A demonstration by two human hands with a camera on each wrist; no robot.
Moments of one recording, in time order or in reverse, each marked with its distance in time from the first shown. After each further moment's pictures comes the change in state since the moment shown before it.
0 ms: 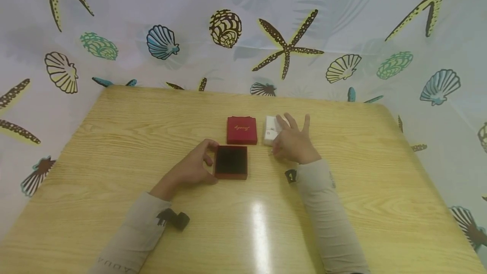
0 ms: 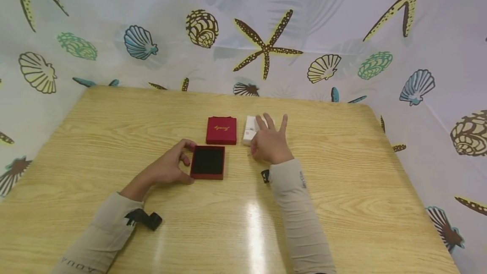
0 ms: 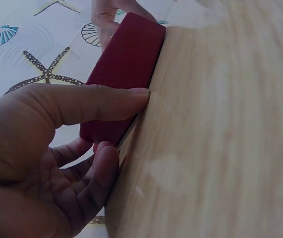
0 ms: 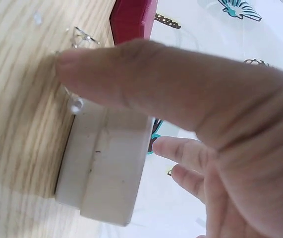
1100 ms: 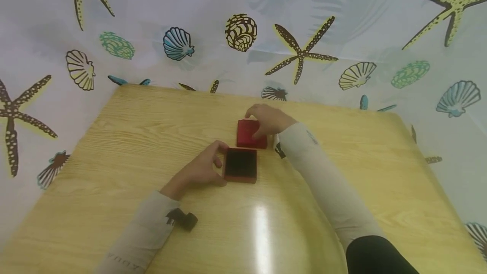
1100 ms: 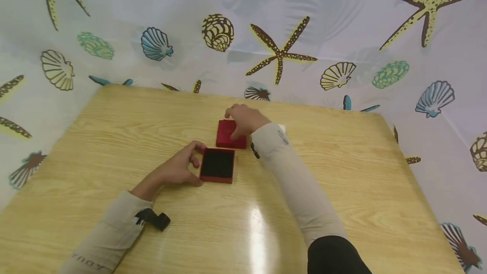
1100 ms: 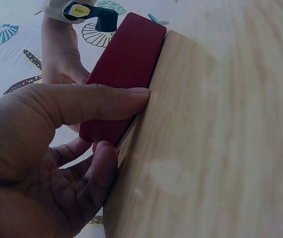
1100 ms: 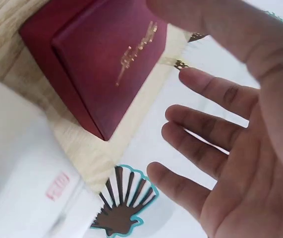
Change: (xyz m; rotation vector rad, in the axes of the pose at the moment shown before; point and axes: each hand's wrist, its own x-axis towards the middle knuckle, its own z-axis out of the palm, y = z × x) left_hand 0.001 -0.006 -0.001 -0.058 0.016 0.011; right_hand 0.098 -0.051 -0.038 0.110 -0.165 -0.248
